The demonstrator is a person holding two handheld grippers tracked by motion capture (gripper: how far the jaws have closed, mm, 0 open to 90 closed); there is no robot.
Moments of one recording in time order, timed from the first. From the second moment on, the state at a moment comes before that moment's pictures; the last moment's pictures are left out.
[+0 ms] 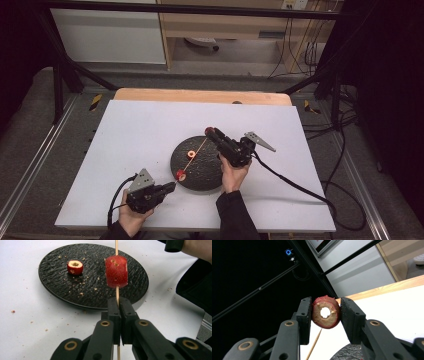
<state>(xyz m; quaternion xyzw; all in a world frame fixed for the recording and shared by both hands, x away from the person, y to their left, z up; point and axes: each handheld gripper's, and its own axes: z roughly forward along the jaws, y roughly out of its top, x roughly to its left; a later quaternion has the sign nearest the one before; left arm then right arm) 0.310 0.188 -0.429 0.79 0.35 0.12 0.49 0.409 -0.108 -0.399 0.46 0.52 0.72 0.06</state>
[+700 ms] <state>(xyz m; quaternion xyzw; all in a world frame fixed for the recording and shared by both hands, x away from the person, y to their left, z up) 0.309 0.170 -0.428 0.76 0.37 0.14 0.51 0.408 -0.104 -0.403 0.46 0.50 0.73 0.03</state>
